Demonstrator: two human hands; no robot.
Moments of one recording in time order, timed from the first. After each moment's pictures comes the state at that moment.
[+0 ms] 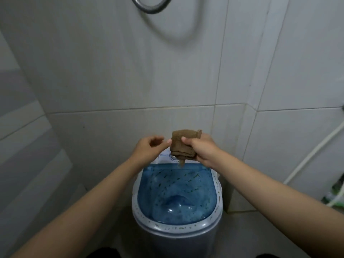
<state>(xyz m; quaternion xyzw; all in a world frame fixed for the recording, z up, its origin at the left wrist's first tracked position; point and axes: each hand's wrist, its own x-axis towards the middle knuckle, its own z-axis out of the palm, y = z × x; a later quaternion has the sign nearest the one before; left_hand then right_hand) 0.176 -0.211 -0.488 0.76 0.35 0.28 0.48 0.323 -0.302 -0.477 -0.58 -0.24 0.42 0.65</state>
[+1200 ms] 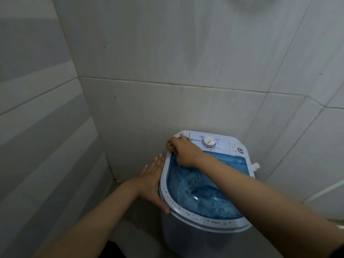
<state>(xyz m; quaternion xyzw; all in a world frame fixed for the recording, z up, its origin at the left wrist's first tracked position) 0.072 -0.182 -0.613 0.92 0.29 -0.09 0.26 0.250 -0.200 -0.567 -0.72 -0.67 0.16 0.07</state>
